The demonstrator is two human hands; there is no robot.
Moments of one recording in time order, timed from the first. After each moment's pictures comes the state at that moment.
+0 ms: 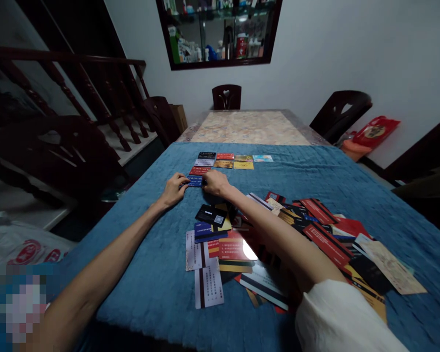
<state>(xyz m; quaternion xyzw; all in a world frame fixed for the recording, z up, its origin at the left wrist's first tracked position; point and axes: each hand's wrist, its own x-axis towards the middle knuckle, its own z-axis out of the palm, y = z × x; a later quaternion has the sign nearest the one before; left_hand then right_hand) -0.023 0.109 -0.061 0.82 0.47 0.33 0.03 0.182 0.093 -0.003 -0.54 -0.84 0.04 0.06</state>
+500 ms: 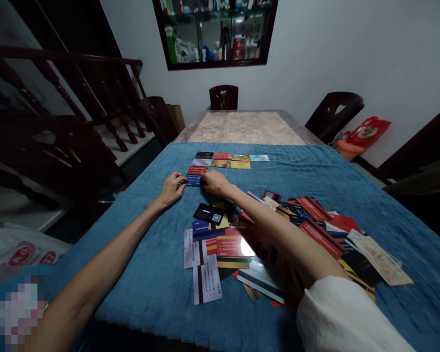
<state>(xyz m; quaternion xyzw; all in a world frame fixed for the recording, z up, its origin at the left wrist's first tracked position) -0.022 0.106 -0.058 0.82 0.46 0.34 0.04 0.191 0.095 -0.005 -0.51 -0.86 0.05 0.06</state>
